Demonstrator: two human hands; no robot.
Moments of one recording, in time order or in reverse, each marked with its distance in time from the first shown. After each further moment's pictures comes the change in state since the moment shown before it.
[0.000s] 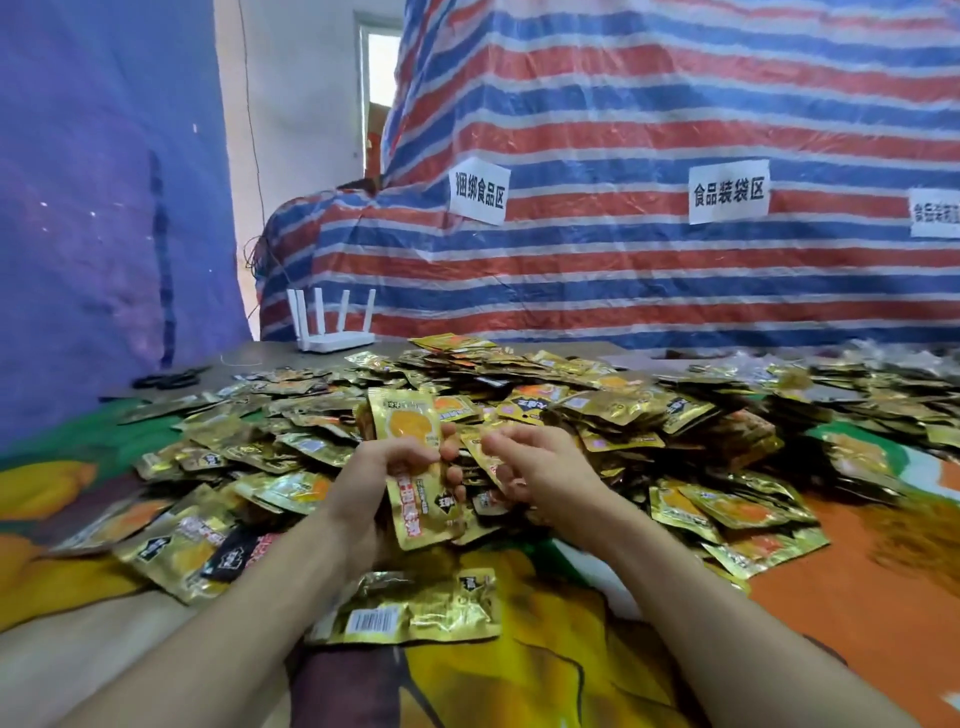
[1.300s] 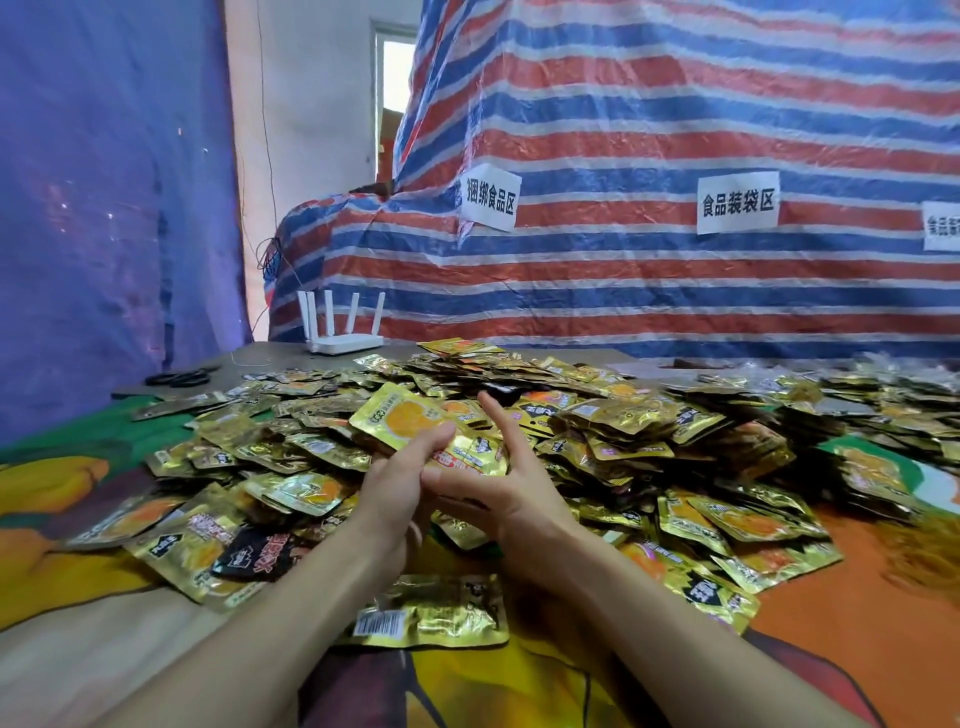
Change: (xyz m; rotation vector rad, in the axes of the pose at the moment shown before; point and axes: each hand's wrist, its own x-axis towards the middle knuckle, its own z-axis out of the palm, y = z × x) left_hand 0.002 -0.010 0.011 0.159 0.388 0.137; right_hand -0.017 0.004 0.040 0.395 -0.172 -0.055
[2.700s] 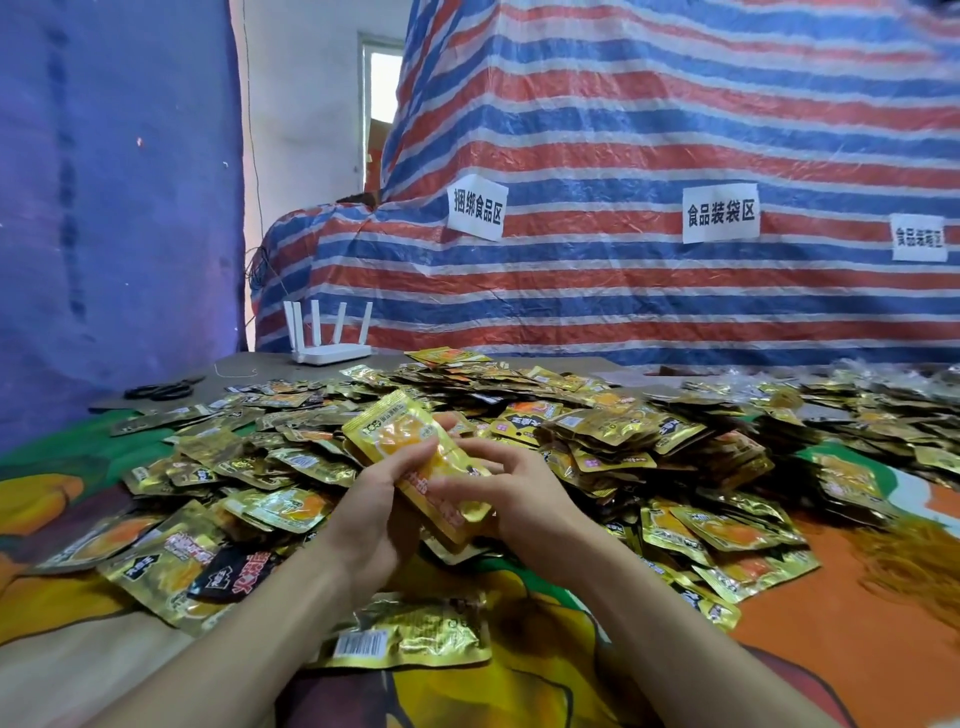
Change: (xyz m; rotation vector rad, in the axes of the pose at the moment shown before) left_hand -0.001 0.004 -0.003 -0.103 -0.295 -0.031; right_hand -0.005 -0.029 -0.011 -0.155 0.017 0.089
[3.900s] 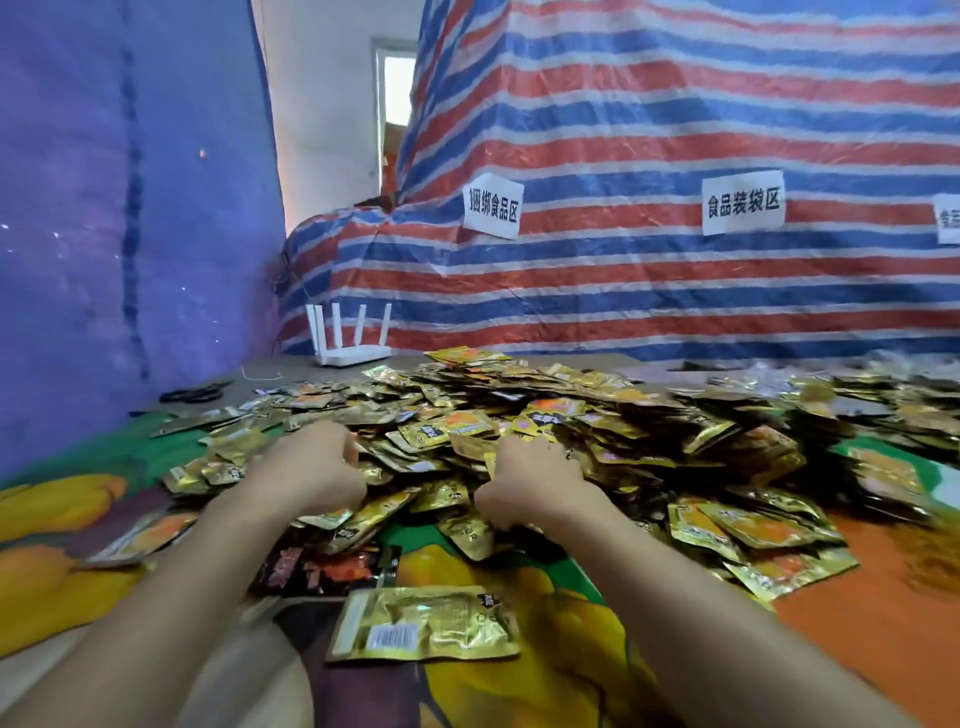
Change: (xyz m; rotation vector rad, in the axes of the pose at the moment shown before) left_hand -0.007 0.078 -0.044 1.746 0.390 -0.157; right_hand 0.035 -0.012 0.013 -1.354 0.193 0.281
